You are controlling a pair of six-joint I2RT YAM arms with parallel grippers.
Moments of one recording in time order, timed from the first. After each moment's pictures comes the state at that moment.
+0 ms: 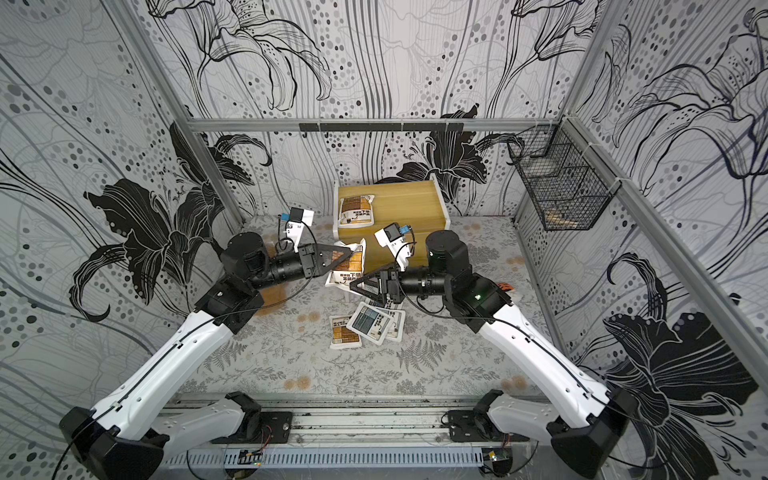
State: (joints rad) left arm -0.46 1.12 1.13 0.00 0.64 -0.94; right arm 0.69 1.16 1.25 -0.30 -0.75 0.59
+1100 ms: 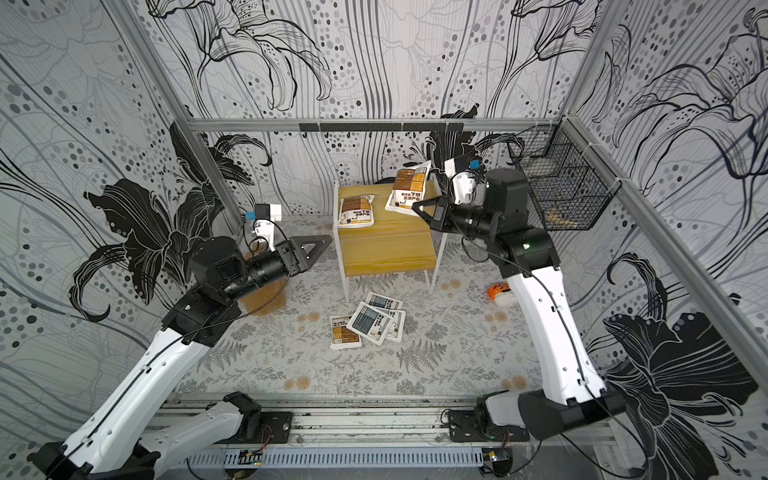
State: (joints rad) left arm -0.44 1.00 1.20 -0.24 0.38 -0.78; right arm 0.24 1.42 1.90 -0.76 -0.65 0.48
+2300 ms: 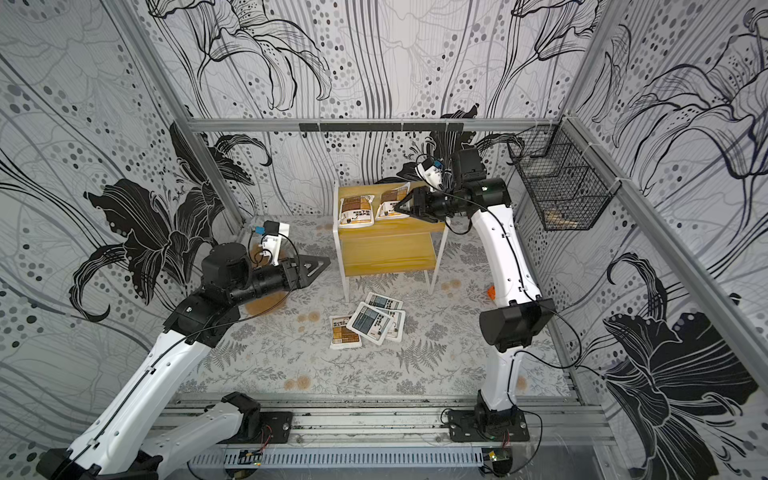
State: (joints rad) left arm -0.36 0.98 1.12 -0.42 0.48 -0.65; right arm 0.22 1.94 2.38 -1.18 -0.79 0.29
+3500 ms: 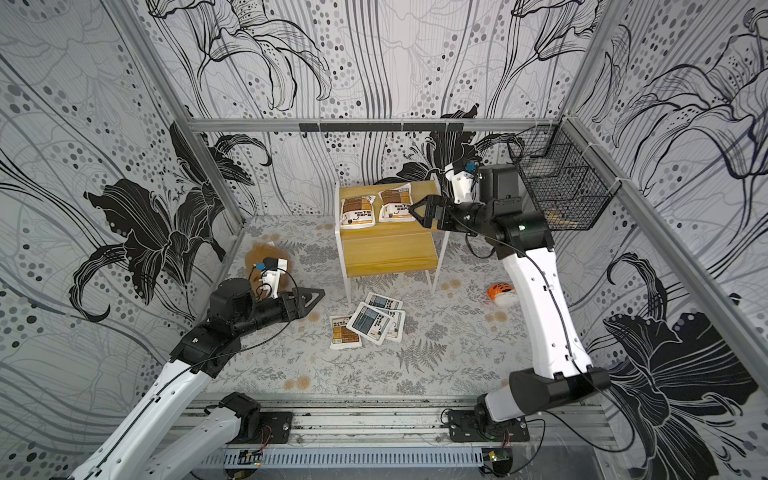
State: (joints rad) left arm -0.36 0.76 0.75 -0.40 0.42 -0.68; right arm 0.25 1.41 1.85 -0.91 -0.51 0.36
